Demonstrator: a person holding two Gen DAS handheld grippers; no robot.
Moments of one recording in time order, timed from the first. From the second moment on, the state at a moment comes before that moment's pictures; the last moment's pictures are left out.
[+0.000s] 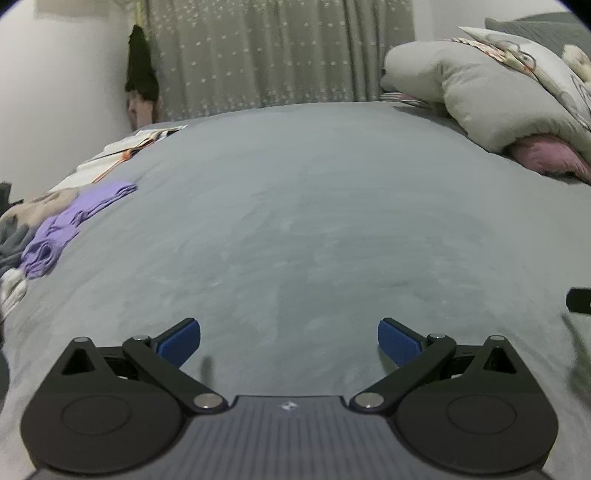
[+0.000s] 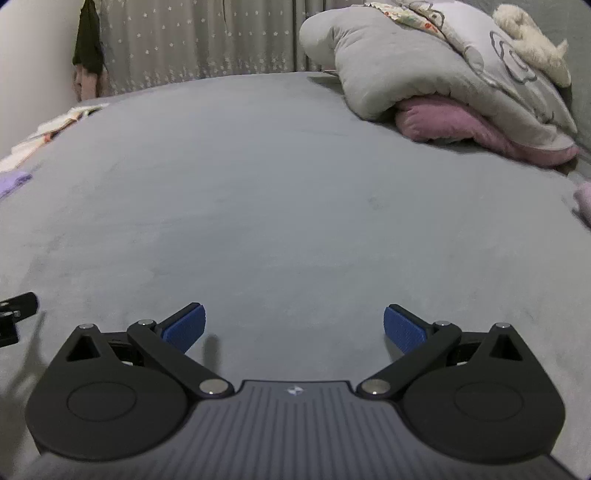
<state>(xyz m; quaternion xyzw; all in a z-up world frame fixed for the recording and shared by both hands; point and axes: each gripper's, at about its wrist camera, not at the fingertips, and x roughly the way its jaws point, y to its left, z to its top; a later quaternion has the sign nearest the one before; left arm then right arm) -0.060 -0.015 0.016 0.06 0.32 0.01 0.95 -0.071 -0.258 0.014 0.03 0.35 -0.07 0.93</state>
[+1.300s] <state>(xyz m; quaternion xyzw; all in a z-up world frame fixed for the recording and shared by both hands) -0.023 -0.016 -0.003 0.03 0.32 0.02 0.95 -0.030 -0.267 -0.012 0.03 0.32 -0.08 0.94</state>
